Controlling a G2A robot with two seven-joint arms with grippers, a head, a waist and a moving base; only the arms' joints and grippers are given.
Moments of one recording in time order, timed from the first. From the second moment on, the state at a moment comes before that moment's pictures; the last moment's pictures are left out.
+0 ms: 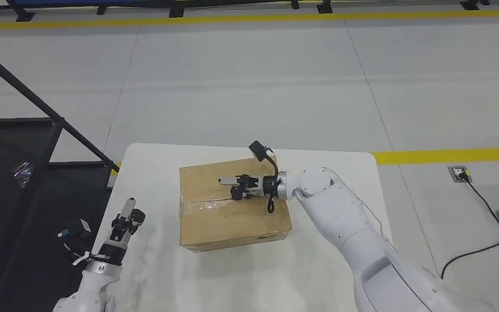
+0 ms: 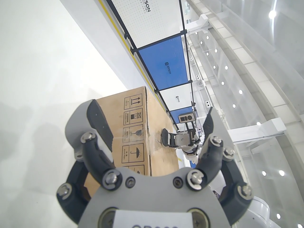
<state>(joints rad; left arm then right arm) 1.46 -1.23 -1.75 -1.60 -0.04 -0.38 -0.26 -0.19 -1.65 0.76 -0.24 0.34 -0.53 1.08</state>
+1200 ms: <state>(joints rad) 1.44 -1.23 -1.72 -1.60 -0.03 -0.37 -0.26 -0.62 -1.36 1.13 -1.09 0.08 -0.17 0.96</state>
